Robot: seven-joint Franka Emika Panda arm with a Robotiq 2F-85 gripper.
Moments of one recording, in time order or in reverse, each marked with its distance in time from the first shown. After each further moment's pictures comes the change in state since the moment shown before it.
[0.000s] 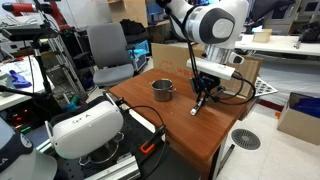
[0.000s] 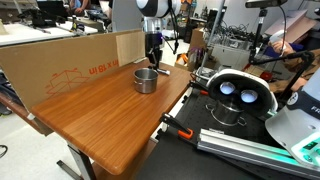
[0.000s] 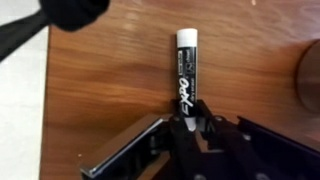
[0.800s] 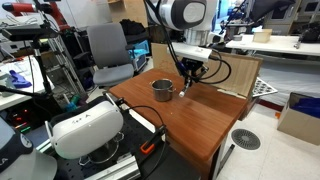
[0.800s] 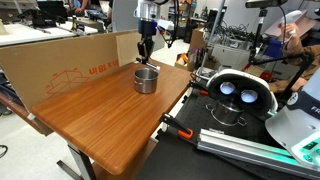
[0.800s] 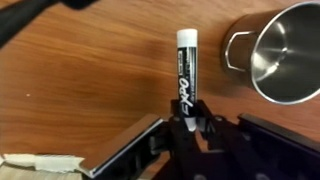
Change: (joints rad) arm 0.024 -0.206 0.097 -0.228 0.039 0.210 -0.004
